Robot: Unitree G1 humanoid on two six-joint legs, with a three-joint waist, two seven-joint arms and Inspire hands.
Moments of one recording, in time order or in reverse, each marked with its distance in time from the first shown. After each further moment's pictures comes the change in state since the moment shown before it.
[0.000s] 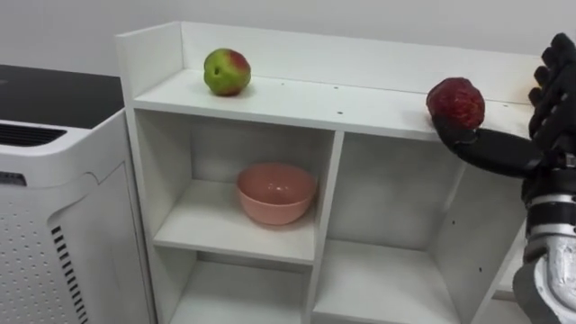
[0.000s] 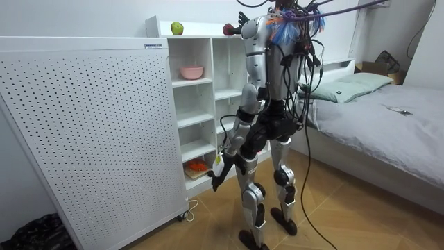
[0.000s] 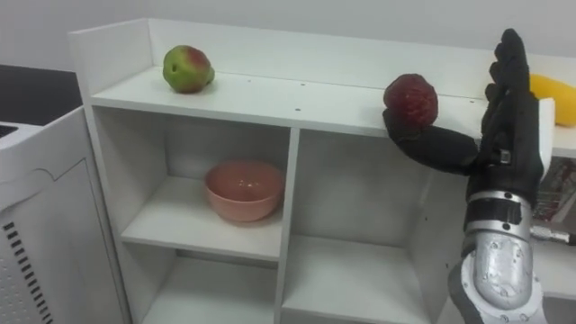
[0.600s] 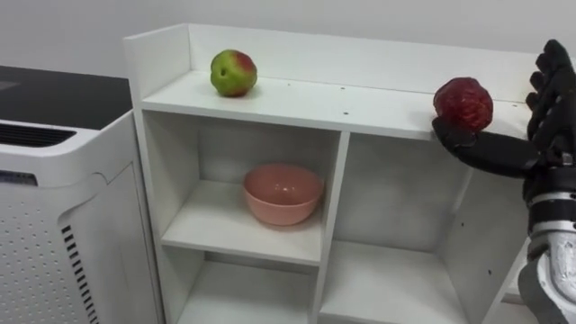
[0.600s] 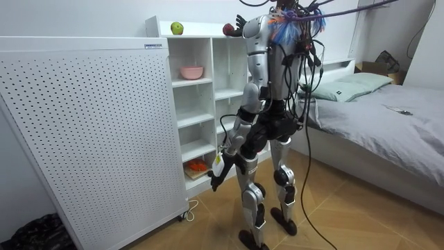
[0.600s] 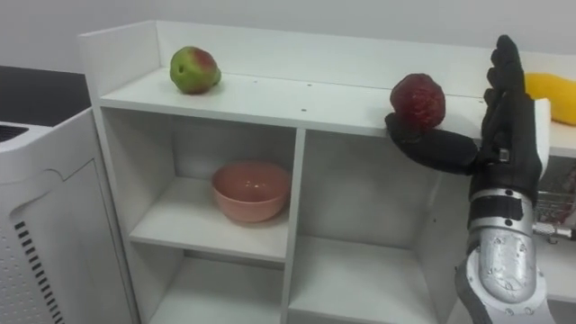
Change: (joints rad) left arm 0.004 0.000 0.007 -0.015 -0.003 0.000 -0.020; right arm -0.001 -0.030 0.000 0.055 -0.002 0.007 0.067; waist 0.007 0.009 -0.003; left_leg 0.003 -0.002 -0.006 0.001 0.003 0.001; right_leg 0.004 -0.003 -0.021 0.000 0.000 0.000
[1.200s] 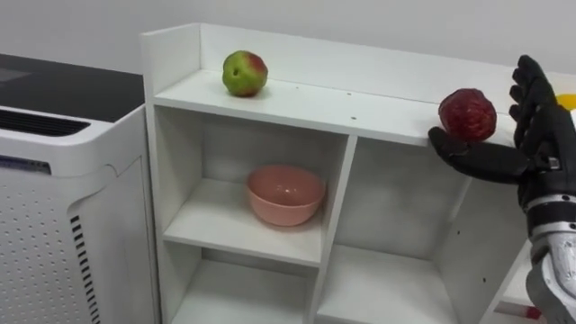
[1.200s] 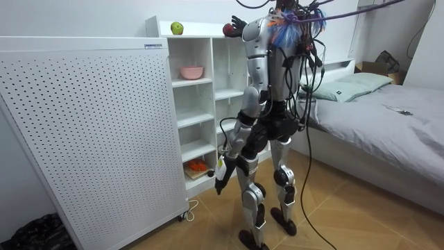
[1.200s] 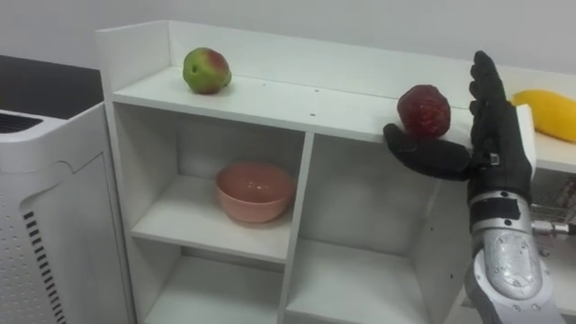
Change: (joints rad) left arm 0.002 0.033 -0.001 -0.002 -0.003 0.016 -0.061; right arm -0.019 -0.027 0.003 0.071 0.000 0.015 0.092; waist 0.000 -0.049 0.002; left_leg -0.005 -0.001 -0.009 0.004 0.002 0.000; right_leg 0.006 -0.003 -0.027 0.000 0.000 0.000
